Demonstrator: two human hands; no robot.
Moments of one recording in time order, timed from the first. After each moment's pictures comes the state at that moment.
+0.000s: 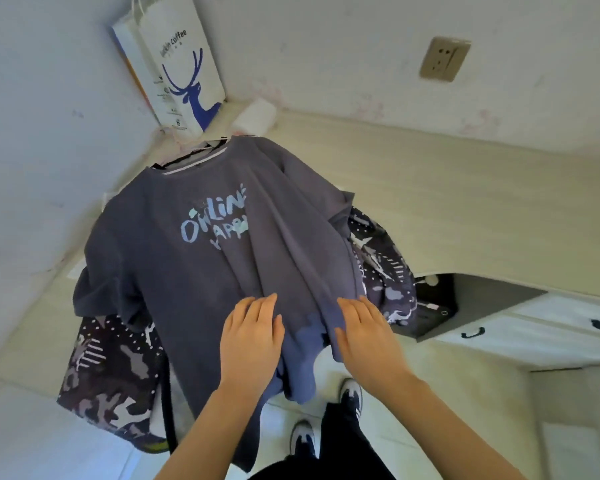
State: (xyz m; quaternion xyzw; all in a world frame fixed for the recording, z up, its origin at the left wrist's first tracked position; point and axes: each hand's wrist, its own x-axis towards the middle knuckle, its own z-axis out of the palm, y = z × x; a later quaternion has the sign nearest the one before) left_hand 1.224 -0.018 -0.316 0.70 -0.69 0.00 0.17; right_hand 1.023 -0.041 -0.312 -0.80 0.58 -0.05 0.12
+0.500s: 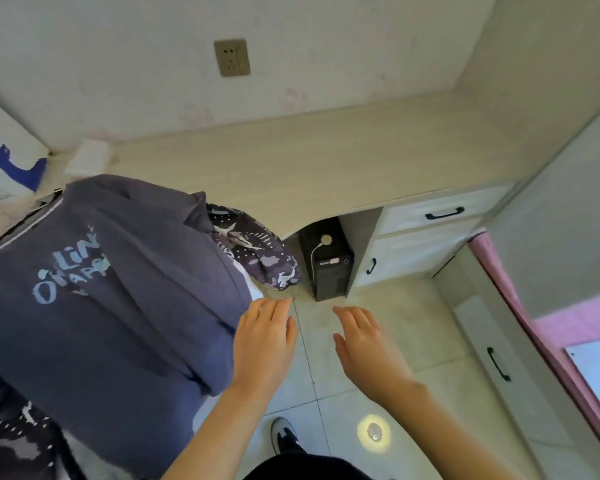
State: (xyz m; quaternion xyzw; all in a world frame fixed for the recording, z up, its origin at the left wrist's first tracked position) left_hand 1.048 0.044 -0.289 0.50 -0.85 -0.09 0.17; right_hand 0.884 0.120 -0.281 -0.65 0.74 -0.12 0.16
